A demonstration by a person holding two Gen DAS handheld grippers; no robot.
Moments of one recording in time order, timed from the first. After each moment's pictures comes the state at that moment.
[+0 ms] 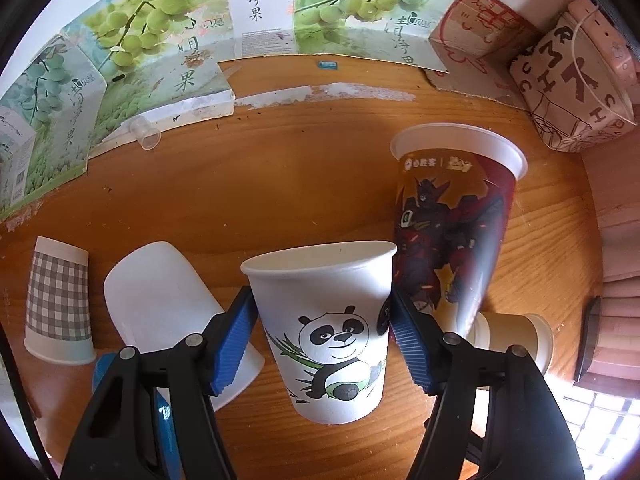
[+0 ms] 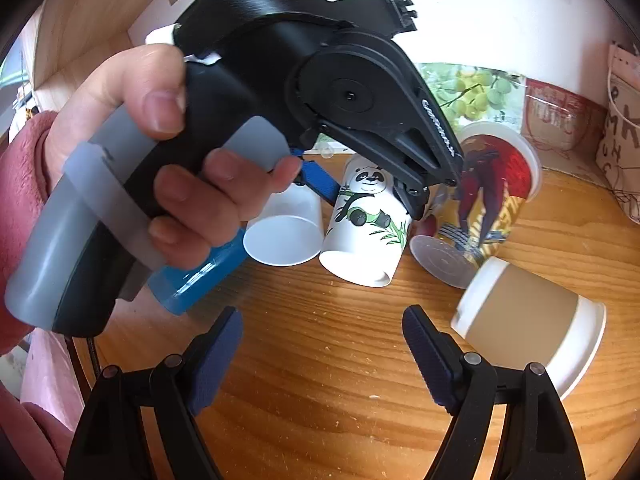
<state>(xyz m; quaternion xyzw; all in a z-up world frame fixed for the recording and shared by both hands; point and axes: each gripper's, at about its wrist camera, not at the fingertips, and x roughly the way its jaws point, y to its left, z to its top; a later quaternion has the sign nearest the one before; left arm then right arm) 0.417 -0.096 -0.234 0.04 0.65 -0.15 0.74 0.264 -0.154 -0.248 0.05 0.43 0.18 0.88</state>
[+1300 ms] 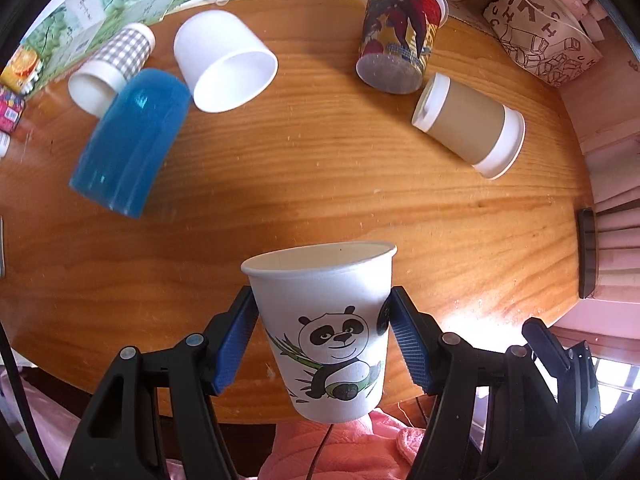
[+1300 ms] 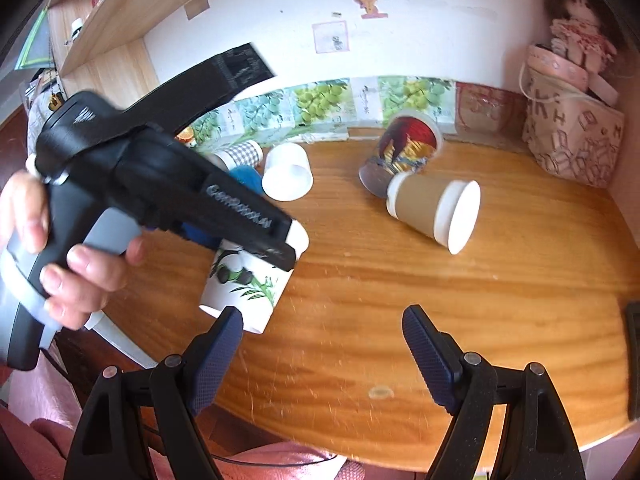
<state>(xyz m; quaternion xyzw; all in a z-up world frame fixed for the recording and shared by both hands) 0.225 -0.062 -0.227 0.01 0.67 -0.11 0.73 0.120 -0.184 -0.215 0.04 0.42 0.13 0.90</state>
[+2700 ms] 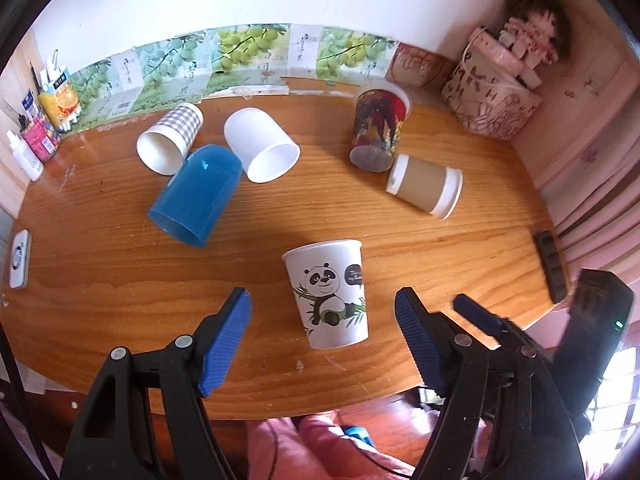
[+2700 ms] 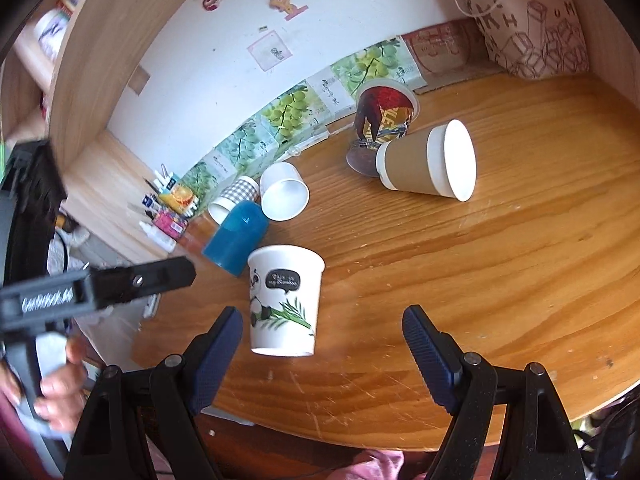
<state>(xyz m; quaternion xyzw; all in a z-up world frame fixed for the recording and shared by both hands) 0.168 -0.004 -0.158 -0.02 0.54 -0.15 0.83 0.131 -0.203 -0.230 0.26 0.42 0.13 0.86</state>
